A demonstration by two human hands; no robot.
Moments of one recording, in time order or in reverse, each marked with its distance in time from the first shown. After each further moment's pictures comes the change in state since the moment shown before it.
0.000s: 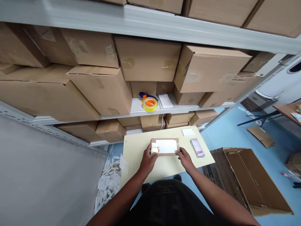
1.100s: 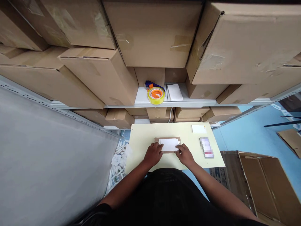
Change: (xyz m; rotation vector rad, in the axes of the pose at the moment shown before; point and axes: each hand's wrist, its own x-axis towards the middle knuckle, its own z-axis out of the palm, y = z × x) left_hand 0.020 -0.028 0.031 0.868 -0.170 0.444; right_hand 0.046 0.043 0.007 -0.456 -0.267 -0.312
